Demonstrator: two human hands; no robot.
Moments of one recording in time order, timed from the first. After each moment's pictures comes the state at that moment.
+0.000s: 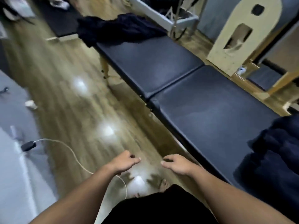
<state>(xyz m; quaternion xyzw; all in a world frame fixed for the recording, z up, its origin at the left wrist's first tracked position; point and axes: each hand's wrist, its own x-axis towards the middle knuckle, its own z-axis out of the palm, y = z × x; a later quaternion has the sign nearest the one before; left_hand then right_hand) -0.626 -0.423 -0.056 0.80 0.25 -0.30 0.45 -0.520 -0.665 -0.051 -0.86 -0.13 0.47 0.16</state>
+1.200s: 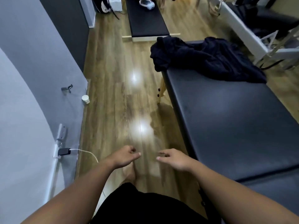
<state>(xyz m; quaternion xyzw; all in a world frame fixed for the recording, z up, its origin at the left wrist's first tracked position) -0.452 -0.096 -0.074 0.76 0.41 -0.19 0.47 -0.246 -0.258 -0.069 -0.74 -0.36 0.56 0.10</state>
